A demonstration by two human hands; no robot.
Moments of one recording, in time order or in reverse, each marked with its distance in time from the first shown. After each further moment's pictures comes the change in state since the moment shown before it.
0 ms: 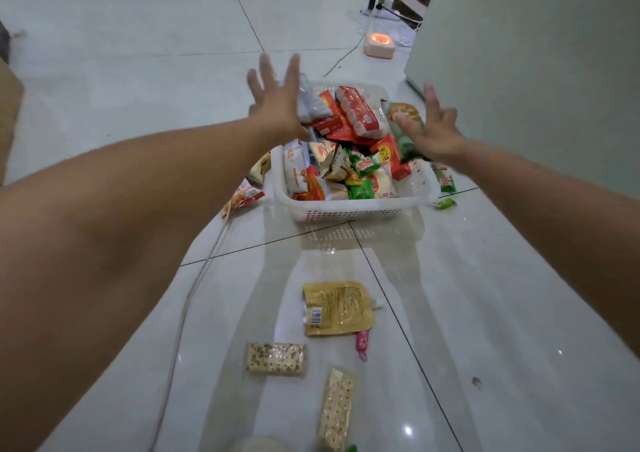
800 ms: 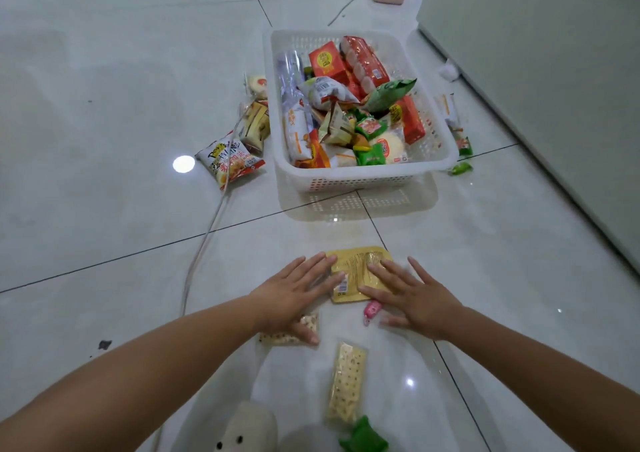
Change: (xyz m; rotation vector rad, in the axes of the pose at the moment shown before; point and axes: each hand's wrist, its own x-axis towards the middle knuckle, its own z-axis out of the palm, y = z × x) left_hand -0.207 -0.113 0.171 0.423 -0.690 0.737; right_hand -0.169 0.159 0.164 -0.869 -0.557 -0.602
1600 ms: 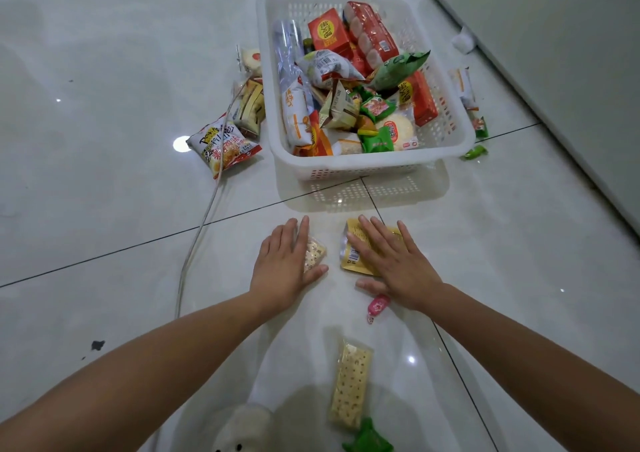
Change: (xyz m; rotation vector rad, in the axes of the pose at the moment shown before) left_hand 0.021 -0.003 -0.004 -0.249 0.246 -0.626; right_hand 0.053 -0.005 -0.016 0.134 0.187 0.088
